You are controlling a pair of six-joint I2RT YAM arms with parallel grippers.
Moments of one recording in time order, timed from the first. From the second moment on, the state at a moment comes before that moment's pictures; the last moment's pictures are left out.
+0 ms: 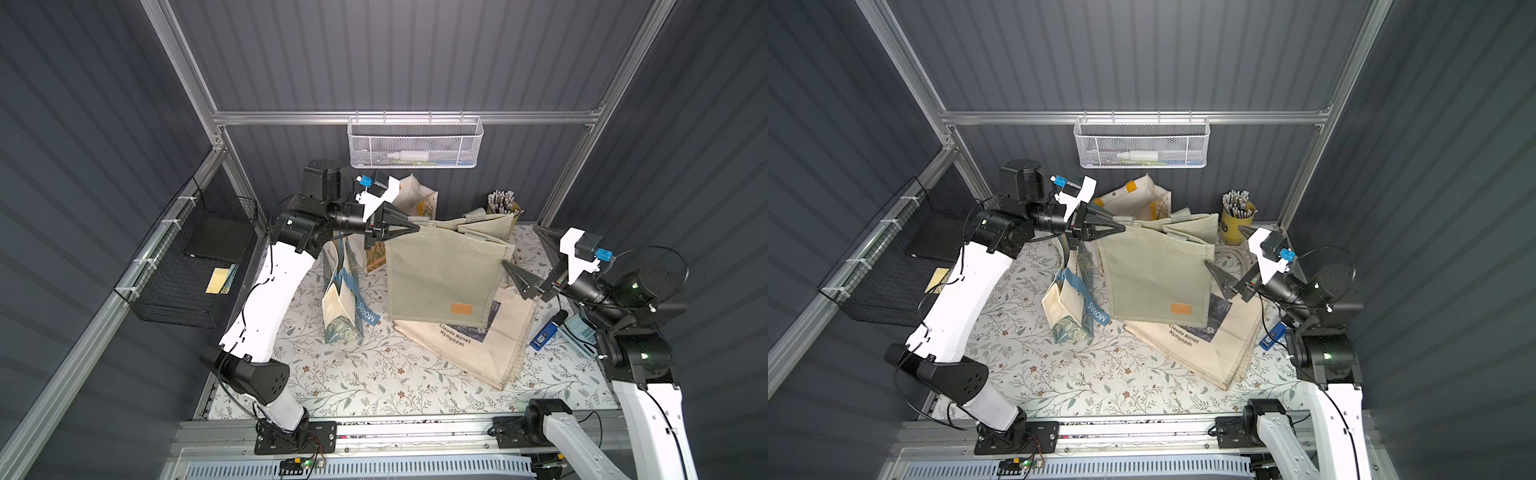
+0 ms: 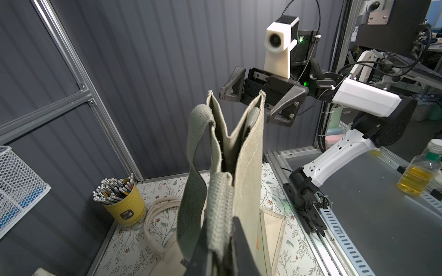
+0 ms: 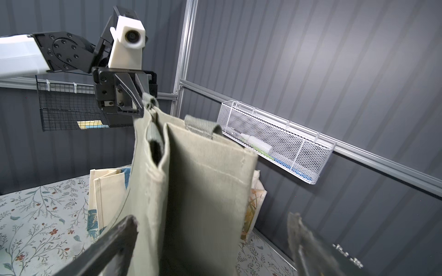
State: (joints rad) left arm -0.42 1.65 2.05 -0.72 1.20 0.46; right arm 0.04 0.77 1.16 -0.24 -0.79 -0.16
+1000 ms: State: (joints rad) left arm -0.54 1.62 2.05 -0.97 1.01 0.80; right arm 0.04 0.87 1.07 -0.34 -0.95 -0.13
